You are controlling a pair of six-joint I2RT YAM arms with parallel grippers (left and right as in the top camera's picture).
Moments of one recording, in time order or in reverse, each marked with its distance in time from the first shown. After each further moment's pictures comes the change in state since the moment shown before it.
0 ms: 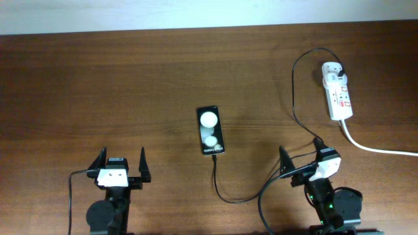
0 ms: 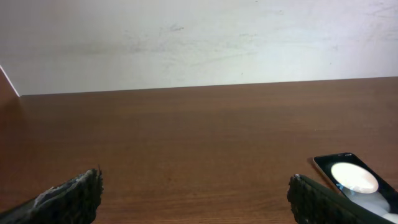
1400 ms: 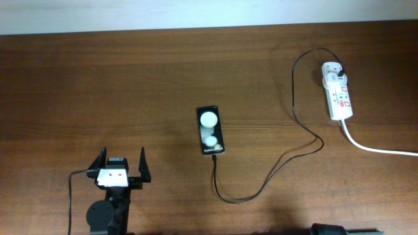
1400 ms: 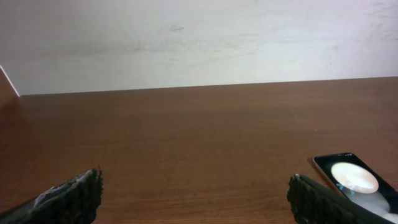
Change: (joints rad) left arm 0.000 0.000 0.000 0.000 0.000 0.000; right arm -0.179 -0.003 1.109 -0.060 -0.124 0.438
